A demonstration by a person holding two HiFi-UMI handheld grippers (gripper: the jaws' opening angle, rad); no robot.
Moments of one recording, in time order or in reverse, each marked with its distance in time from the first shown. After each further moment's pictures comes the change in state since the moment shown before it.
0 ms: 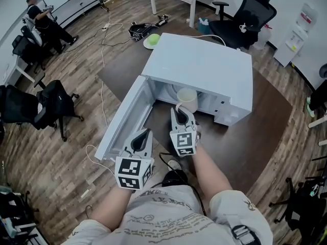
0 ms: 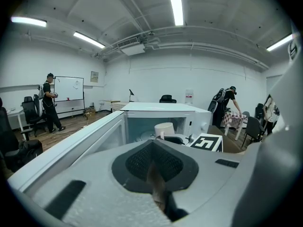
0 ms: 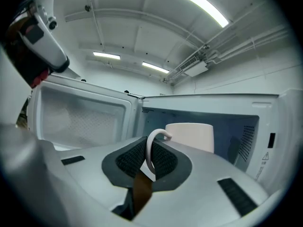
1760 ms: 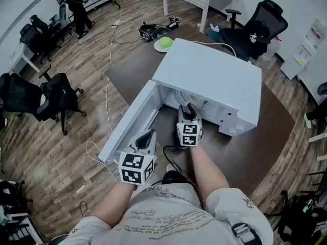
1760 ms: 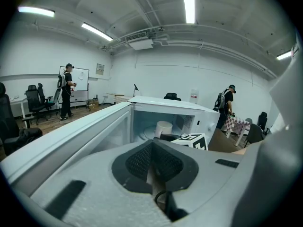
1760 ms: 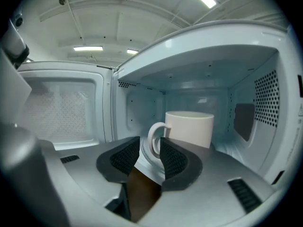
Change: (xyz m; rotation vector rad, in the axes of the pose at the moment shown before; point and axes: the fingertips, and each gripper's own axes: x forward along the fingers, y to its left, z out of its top) left arm 0.023 0.024 -0.018 -0.097 0.047 0.017; right arm 0.062 -0.034 -0.064 0.154 0.154 -0.079
